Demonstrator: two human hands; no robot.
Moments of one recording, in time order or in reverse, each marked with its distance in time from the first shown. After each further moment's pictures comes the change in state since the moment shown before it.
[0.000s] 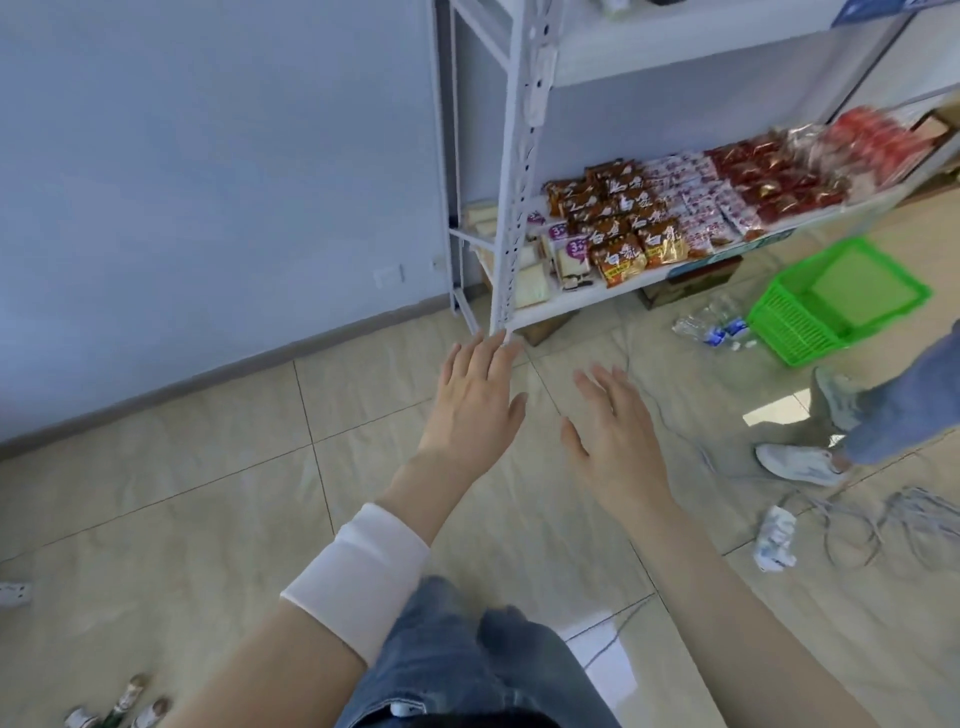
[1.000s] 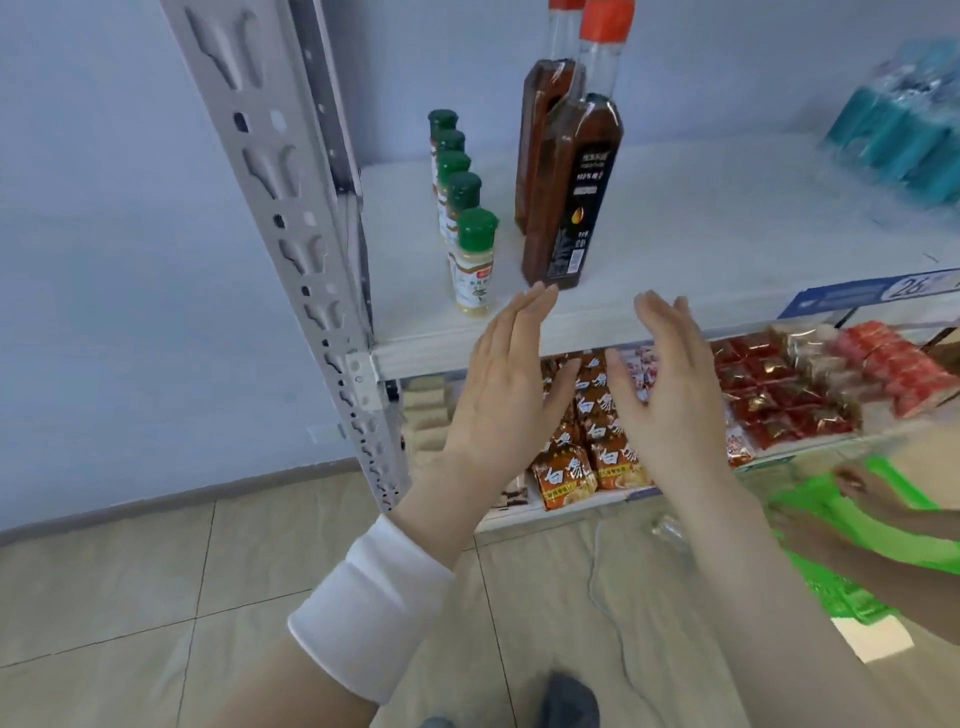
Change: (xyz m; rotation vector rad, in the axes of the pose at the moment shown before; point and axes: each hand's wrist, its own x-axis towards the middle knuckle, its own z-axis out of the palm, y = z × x) left_hand 0.449 0.132 0.033 -0.189 0.478 0.048; right_hand 0.425 0.204 -0.168 0.199 0.319 -0.187
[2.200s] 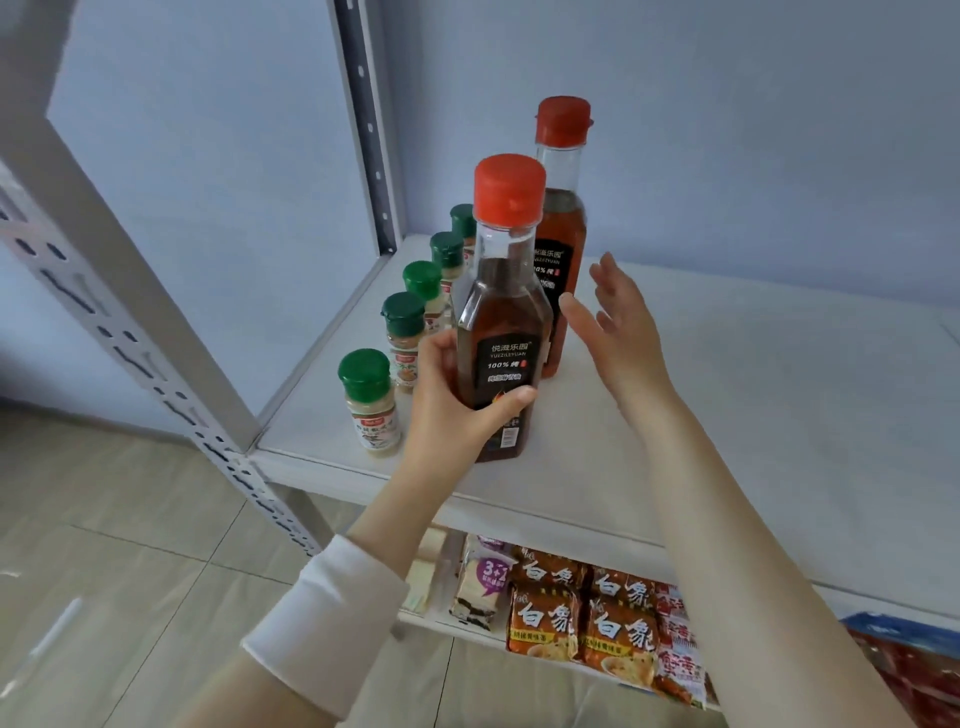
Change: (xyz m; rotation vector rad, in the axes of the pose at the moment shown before) left_hand 0.150 -0.019 0.086 -0.358 0.404 -0.691; right_hand 0.275 0.076 0.074 0.767 -0.513 0.010
